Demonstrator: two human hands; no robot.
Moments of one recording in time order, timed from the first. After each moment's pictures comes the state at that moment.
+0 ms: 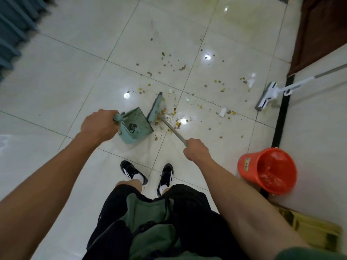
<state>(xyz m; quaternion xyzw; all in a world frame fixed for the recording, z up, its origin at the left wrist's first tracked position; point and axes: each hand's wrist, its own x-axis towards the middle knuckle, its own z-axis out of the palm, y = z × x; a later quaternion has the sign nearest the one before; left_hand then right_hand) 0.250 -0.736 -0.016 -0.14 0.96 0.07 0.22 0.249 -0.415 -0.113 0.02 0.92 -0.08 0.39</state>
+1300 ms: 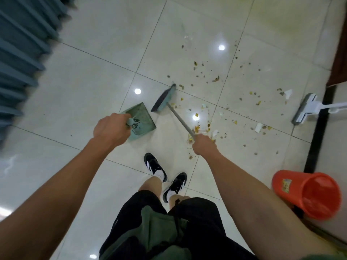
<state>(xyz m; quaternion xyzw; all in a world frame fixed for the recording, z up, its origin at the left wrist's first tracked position) 0.055 -1.039 -0.054 -0.09 0.96 0.07 0.27 0.042 -0.731 -0.151 0.07 0.90 -0.07 0.42</state>
